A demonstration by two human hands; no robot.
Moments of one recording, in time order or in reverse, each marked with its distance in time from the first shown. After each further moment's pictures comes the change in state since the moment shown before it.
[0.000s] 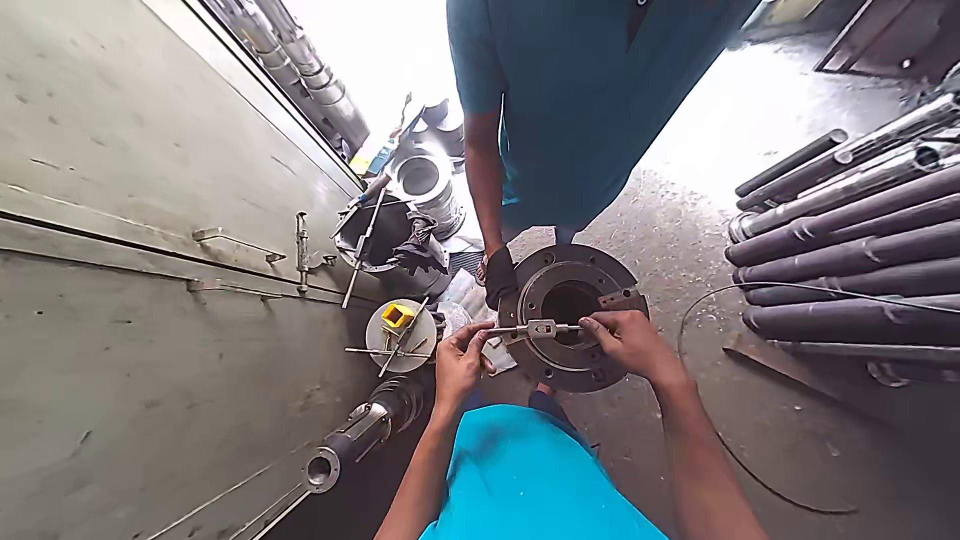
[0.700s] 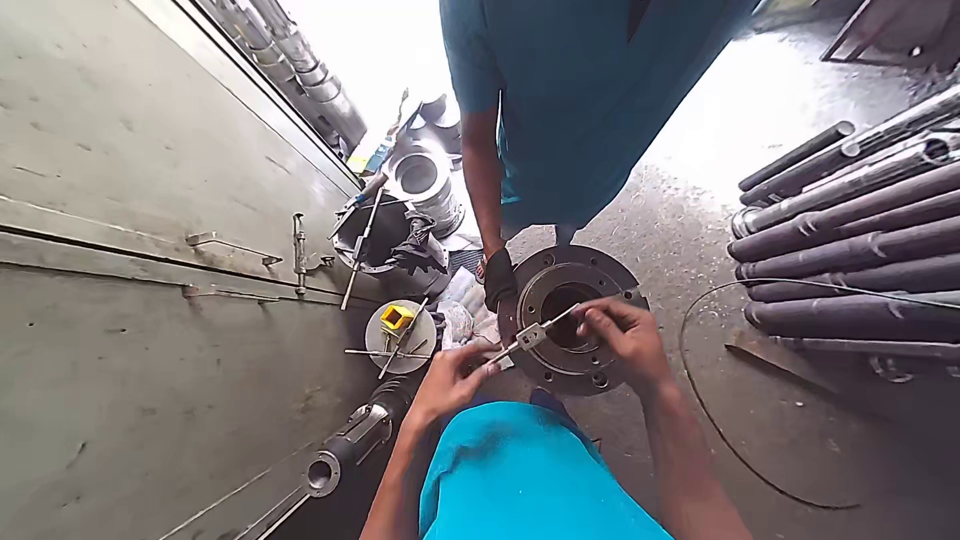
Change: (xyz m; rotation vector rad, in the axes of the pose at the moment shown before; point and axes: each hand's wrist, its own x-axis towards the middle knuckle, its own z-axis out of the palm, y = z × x) left_hand 0.000 0.009 -0.032 0.523 -0.415 0.216; right_hand 0.001 -0.044 0.003 0.668 0.197 -0.015
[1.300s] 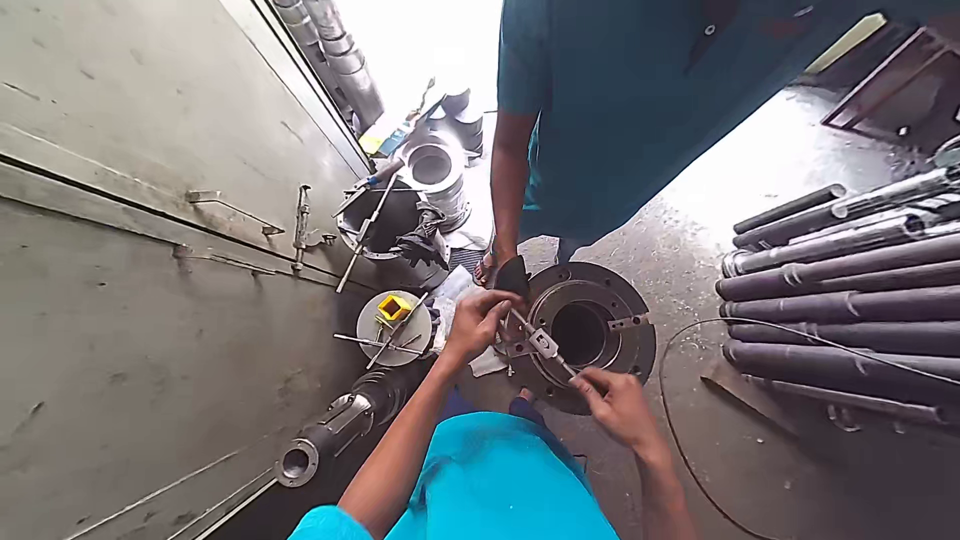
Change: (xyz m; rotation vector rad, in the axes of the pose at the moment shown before) left_hand 0.082 -0.008 0.001 -0.393 0.208 0.060; right_hand -0.044 0.038 0.009 -0.637 -0.169 0.056
